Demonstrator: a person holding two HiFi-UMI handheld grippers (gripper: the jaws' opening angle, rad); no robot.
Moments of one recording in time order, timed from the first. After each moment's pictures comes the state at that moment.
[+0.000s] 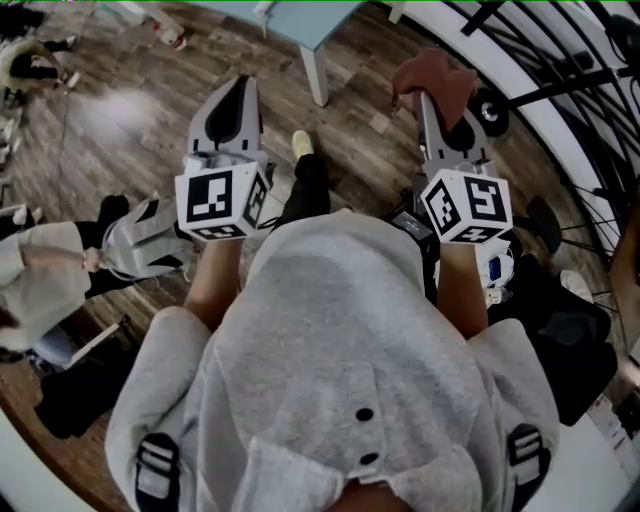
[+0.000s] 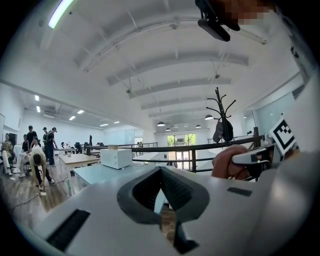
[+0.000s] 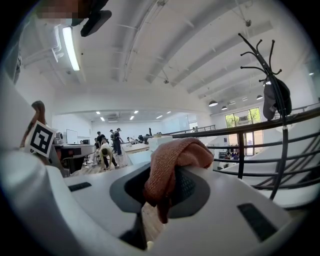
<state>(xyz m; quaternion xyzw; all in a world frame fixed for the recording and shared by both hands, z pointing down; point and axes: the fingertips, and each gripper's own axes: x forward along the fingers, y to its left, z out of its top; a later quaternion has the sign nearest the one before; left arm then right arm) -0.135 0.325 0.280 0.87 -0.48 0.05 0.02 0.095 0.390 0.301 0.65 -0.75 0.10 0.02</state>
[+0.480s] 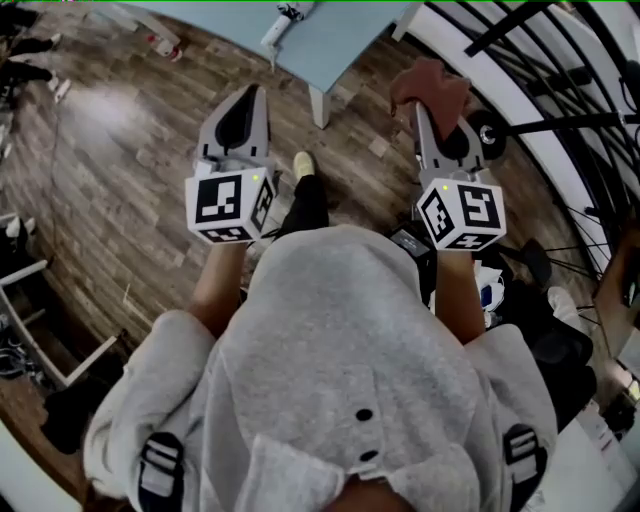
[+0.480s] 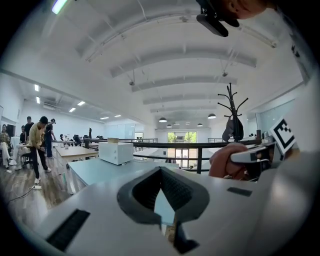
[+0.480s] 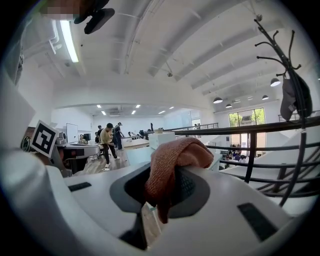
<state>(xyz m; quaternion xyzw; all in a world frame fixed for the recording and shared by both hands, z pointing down) -0.134 0.187 0.302 0.88 -0.48 0.06 0.05 0.084 0.251 0.307 0.64 -0.75 0.11 0.06</state>
